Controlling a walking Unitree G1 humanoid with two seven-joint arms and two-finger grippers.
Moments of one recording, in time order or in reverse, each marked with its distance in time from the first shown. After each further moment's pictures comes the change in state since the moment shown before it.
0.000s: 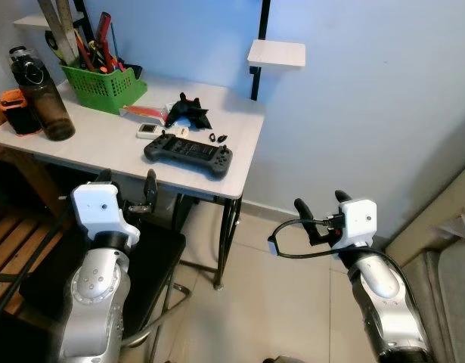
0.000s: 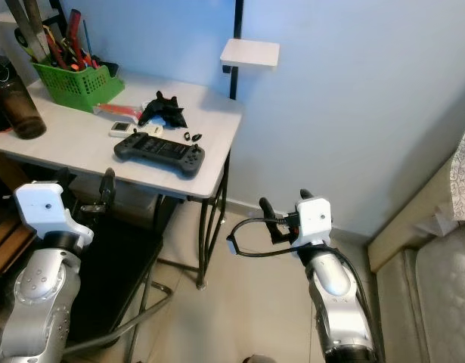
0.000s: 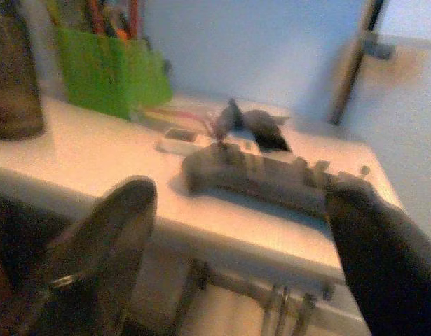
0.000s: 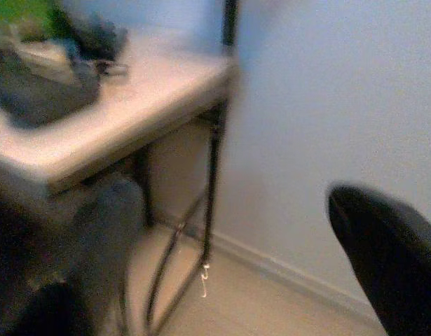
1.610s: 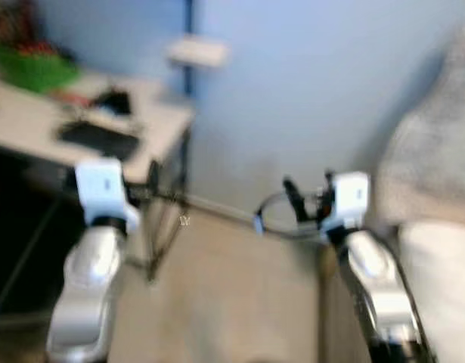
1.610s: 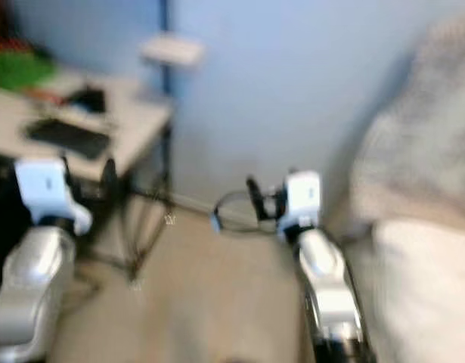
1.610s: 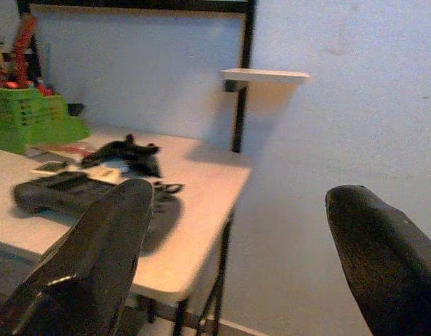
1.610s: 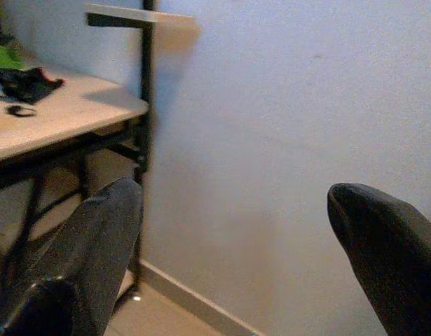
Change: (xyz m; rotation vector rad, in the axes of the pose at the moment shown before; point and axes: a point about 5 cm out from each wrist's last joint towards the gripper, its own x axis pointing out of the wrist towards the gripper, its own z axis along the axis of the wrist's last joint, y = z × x) left arm 0.017 -0.003 0.017 0.139 -0.106 0.024; right arm 0.014 0.019 0.032 -0.031 -0.177 0.020
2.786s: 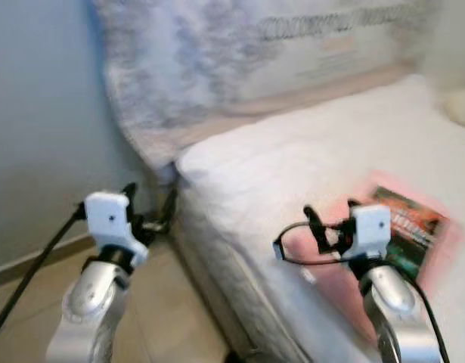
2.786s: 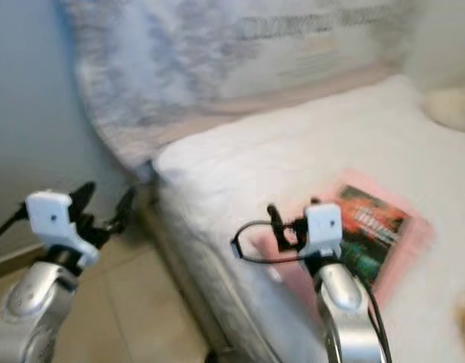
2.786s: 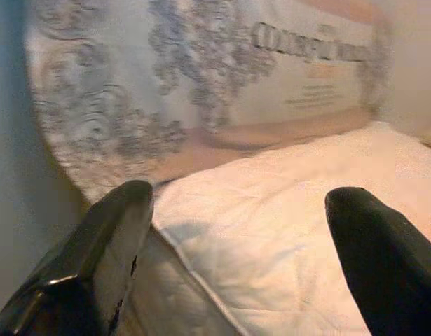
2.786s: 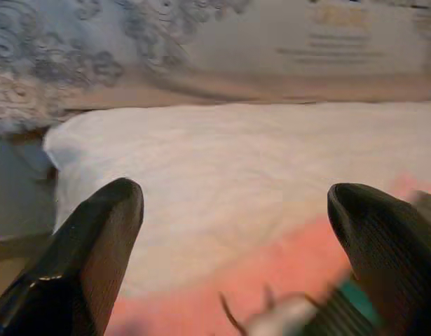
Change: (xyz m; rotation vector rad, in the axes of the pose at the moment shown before) left arm -0.036 -0.010 -0.022 -0.129 0.072 -0.216; right arm -0.048 -0.018 -0.027 -0.027 0.117 -0.071
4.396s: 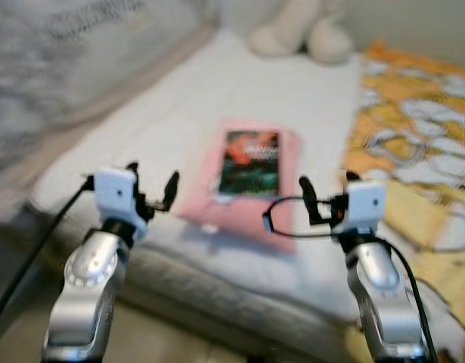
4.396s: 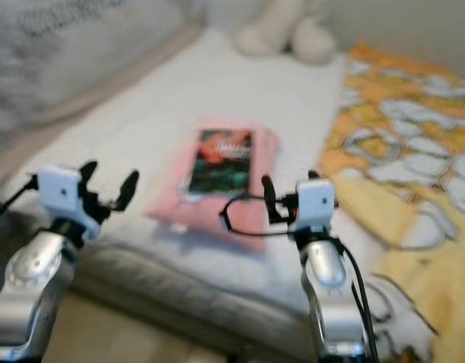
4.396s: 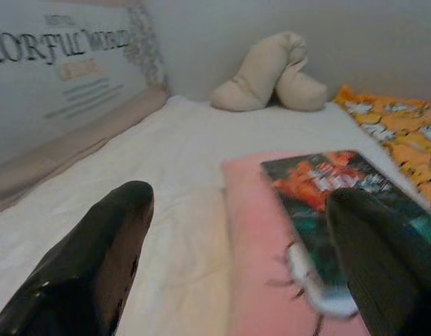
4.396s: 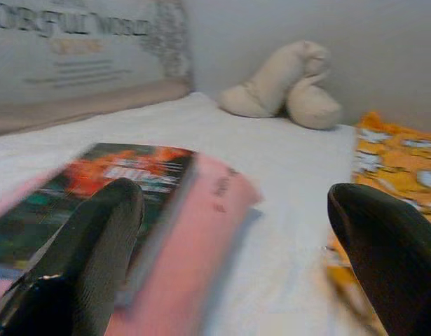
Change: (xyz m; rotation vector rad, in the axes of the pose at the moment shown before) left arm 0.033 0.008 0.011 0.087 -0.033 -0.017; right arm 0.024 0.010 0.034 -0.029 -0.167 -0.071
